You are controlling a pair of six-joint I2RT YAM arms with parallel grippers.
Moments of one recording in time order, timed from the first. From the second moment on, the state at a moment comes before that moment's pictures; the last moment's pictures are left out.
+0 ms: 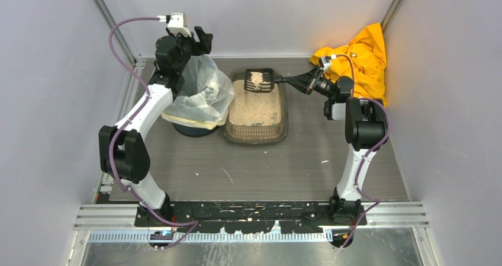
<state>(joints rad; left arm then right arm) -0.23 1.68 1.44 0.36 0.07 -0.18 -0.04 2.06 1.05 1.33 -1.07 1.48</state>
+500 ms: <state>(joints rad) -0.23 1.72 1.47 0.36 0.07 -0.21 -0.02 2.04 1.03 1.15 -1.04 1.36</state>
